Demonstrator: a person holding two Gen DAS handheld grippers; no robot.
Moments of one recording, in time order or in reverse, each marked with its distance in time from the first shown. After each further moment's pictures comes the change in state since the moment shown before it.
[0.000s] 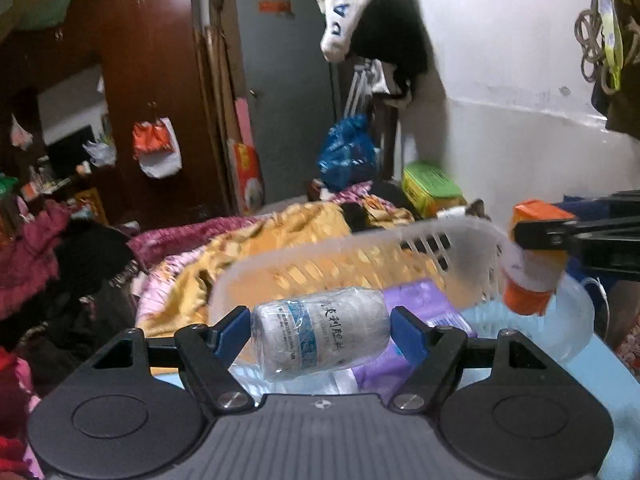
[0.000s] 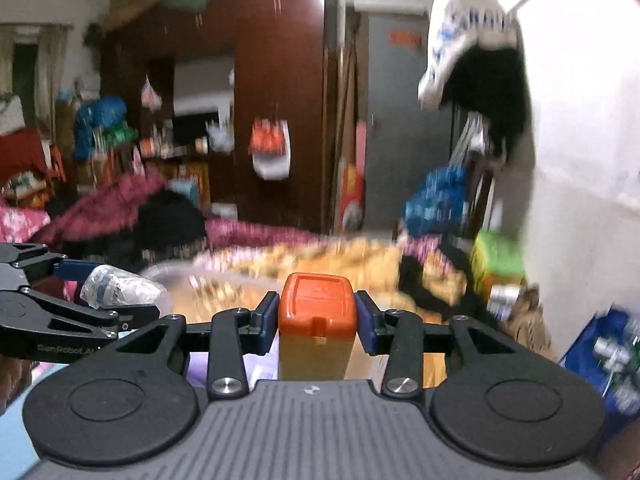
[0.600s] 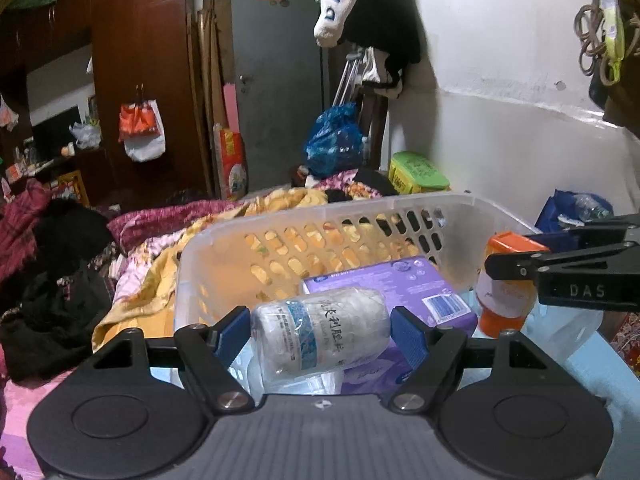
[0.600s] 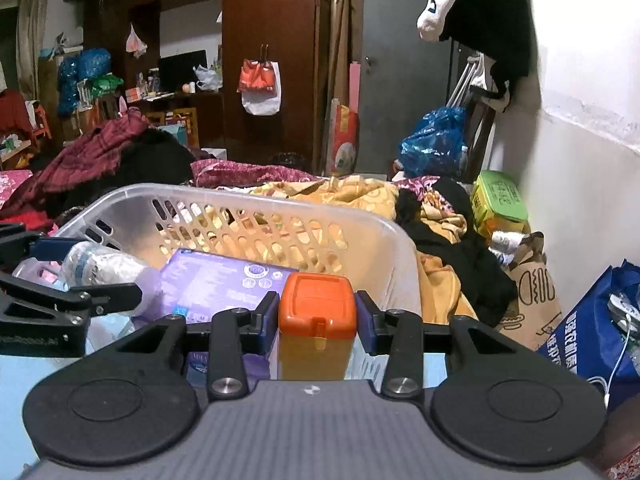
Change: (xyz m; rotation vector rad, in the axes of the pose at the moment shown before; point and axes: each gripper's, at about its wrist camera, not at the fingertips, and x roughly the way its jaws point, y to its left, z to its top) left arm 0.014 0.006 -0.022 -0.035 0.005 -0.043; right arm 0.031 -0.004 -0.028 0.010 0.123 -0.009
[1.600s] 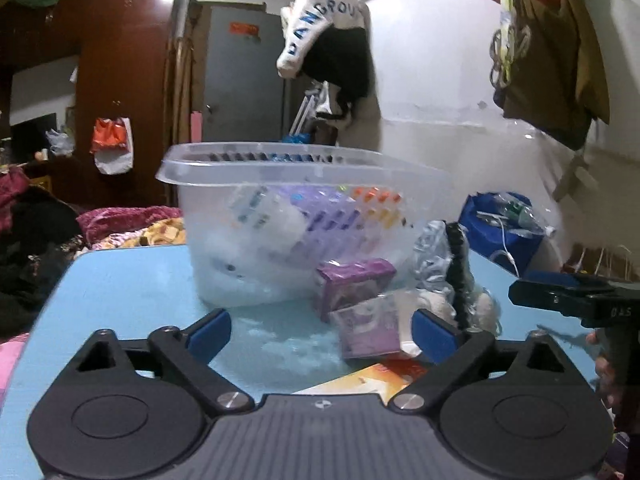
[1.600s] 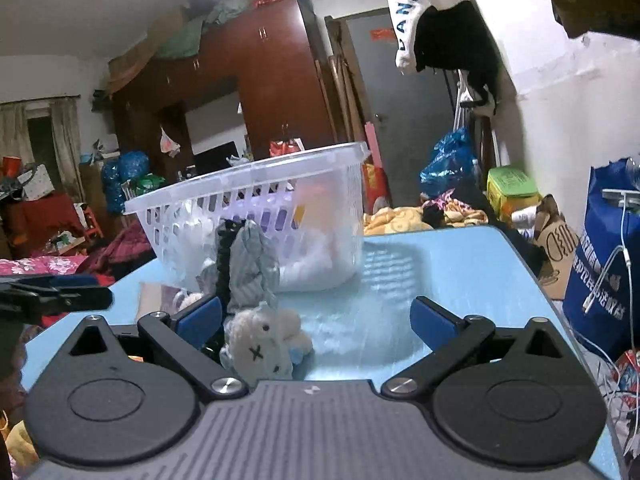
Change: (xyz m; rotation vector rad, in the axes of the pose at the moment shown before) left arm -0.087 -0.033 -0.143 -0.036 -0.130 -0.158; right arm -0.104 -0.044 -0.173 0.174 -0.272 0.182
